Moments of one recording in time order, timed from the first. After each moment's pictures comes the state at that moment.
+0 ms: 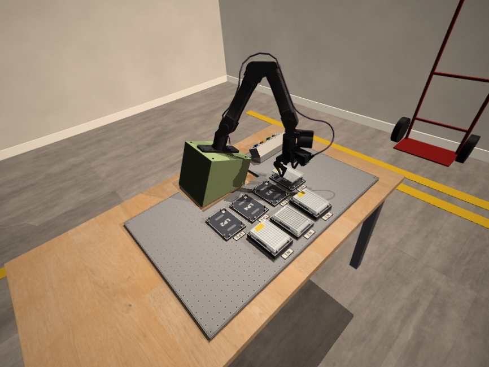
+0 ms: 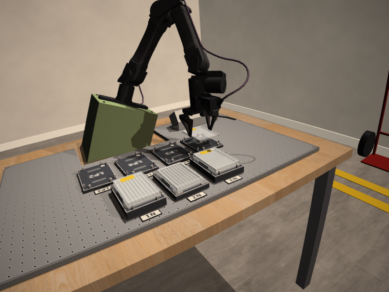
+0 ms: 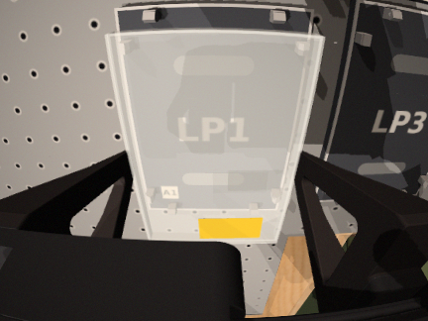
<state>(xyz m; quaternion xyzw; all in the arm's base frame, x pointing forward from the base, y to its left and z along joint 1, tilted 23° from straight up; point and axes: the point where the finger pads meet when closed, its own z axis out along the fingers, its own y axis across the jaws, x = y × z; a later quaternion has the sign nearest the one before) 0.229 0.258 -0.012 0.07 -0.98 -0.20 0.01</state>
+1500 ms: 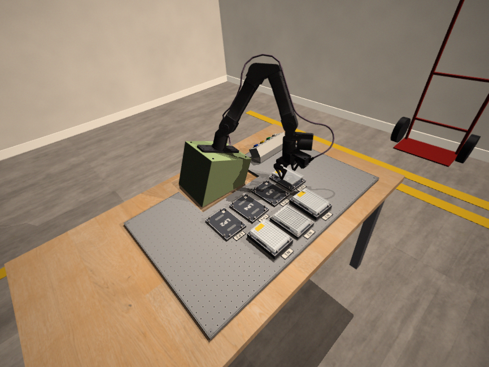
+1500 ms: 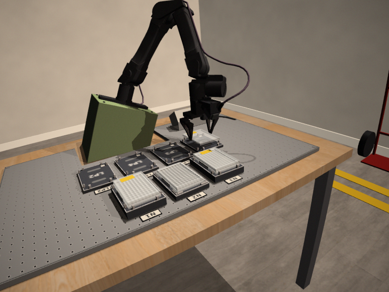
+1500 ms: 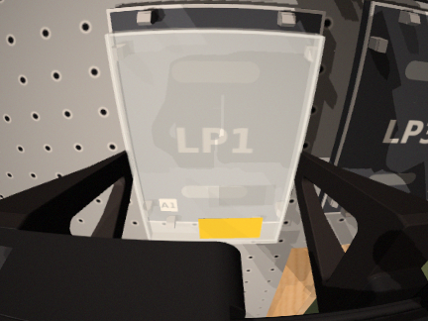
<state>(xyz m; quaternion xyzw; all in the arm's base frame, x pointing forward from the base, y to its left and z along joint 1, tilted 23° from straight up) 0.228 0.264 -0.024 0.07 -0.98 -0.20 0.01</state>
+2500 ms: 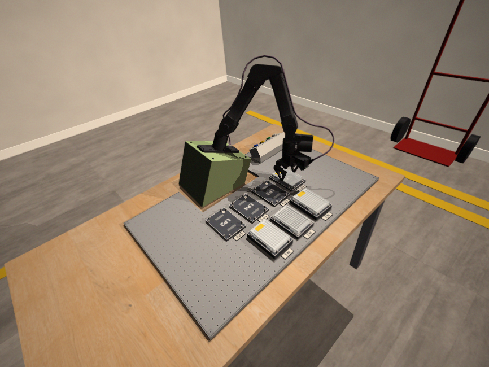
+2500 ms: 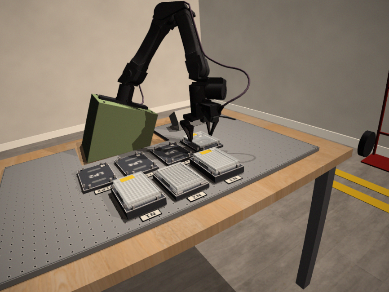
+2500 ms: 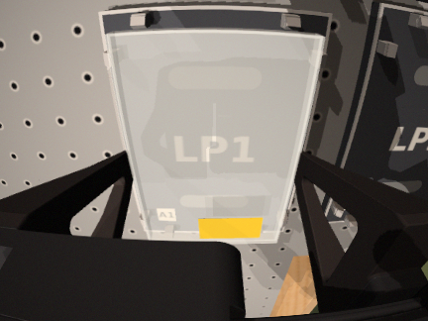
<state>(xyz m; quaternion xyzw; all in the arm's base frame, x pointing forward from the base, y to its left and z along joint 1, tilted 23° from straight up) 0.228 0.267 -0.033 0.07 -0.98 -0.20 0.01</state>
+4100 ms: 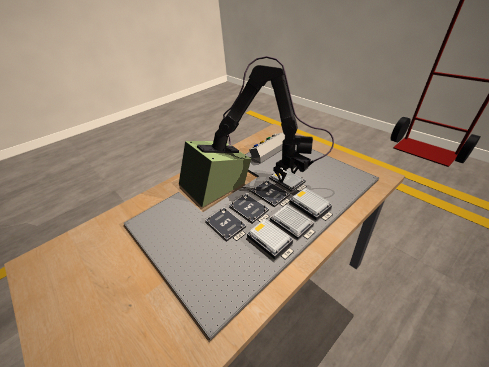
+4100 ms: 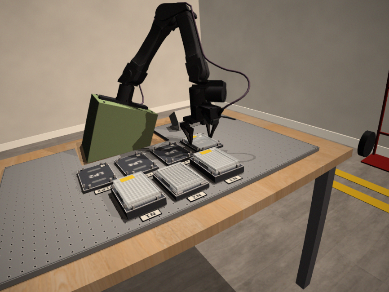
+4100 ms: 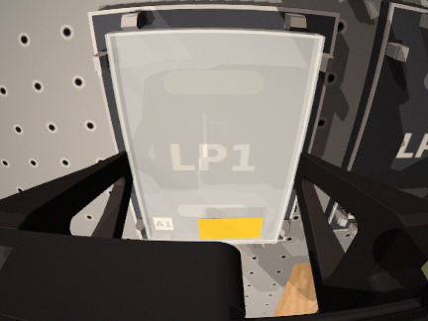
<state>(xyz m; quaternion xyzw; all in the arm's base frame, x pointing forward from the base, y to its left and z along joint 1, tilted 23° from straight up) 0.227 0.270 -0.041 0.07 -0.98 -0.20 0.01</state>
